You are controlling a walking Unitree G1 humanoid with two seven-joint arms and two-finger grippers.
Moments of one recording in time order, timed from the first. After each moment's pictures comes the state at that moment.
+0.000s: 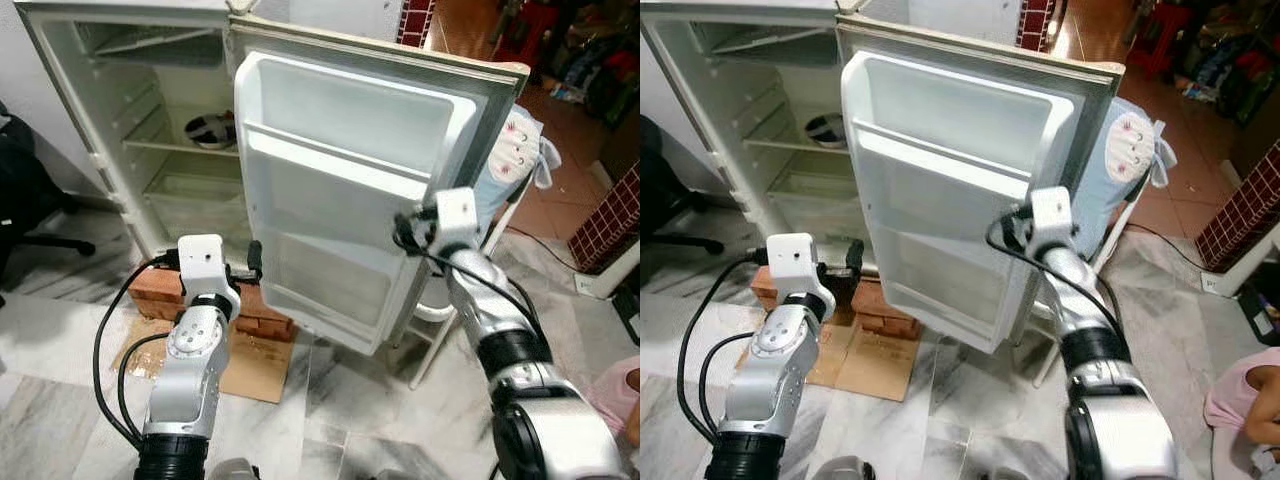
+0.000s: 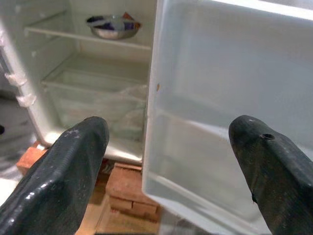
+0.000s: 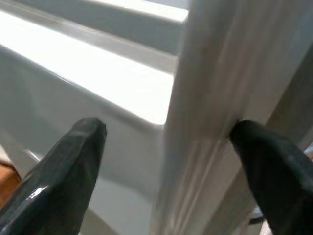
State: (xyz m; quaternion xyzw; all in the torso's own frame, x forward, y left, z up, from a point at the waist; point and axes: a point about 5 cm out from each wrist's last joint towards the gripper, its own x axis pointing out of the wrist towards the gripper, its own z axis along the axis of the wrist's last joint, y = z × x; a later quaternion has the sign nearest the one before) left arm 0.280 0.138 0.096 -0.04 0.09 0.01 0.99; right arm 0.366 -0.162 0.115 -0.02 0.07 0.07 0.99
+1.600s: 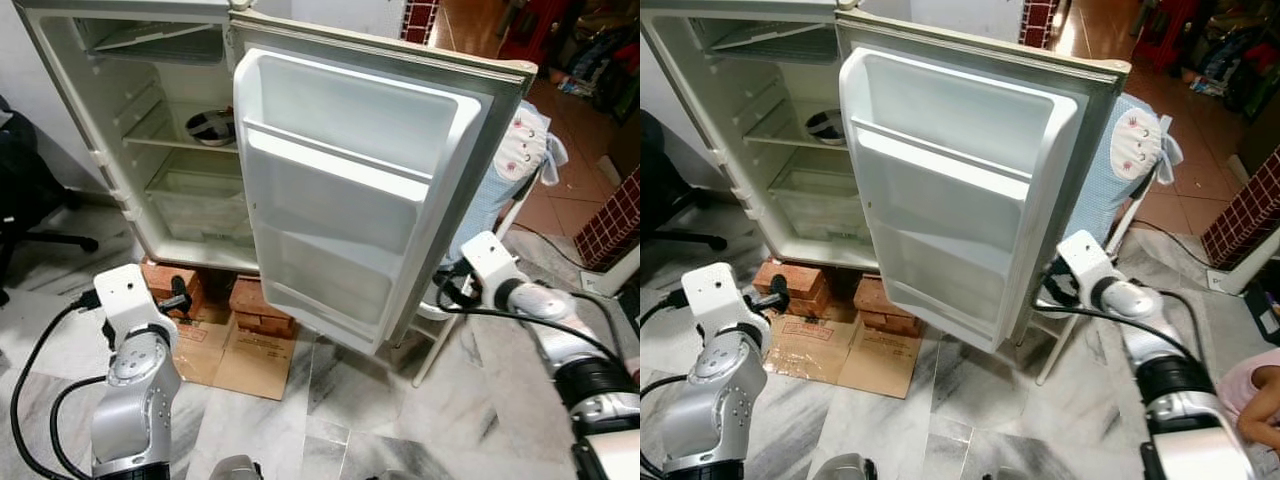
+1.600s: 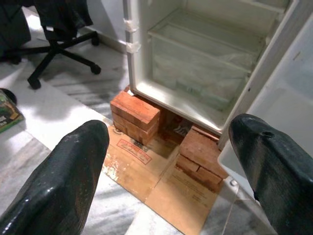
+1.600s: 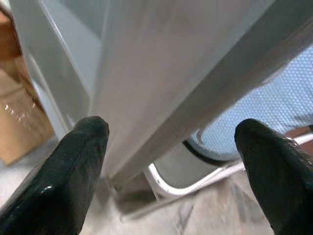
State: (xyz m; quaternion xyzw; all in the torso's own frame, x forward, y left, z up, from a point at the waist) left arm 0.247 0.202 0.088 -0.07 0.17 0.19 0.96; right arm 0.326 -0.231 0.075 -0.22 0.19 0.15 0.94
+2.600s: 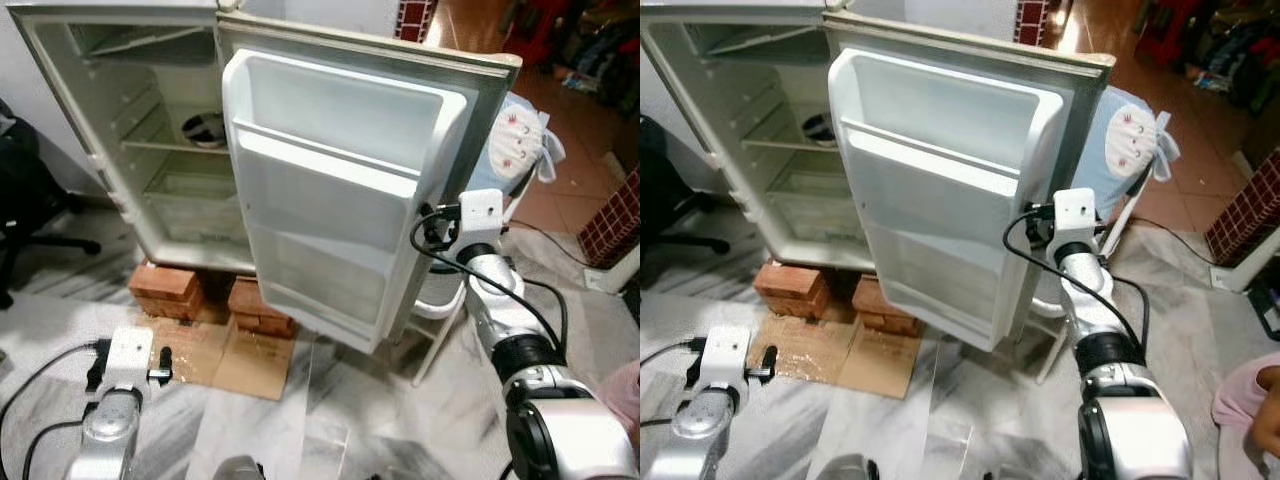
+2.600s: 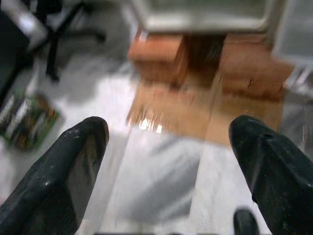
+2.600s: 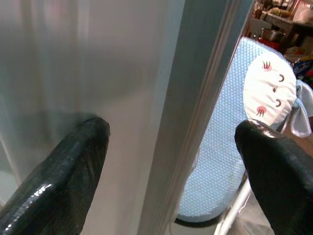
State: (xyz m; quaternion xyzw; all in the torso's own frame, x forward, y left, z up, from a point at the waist) left arm 0.192 0.263 -0.024 0.12 0.31 0.13 0.93; right arm 0.357 -0.191 0.106 -0.08 0.03 0.00 1.00
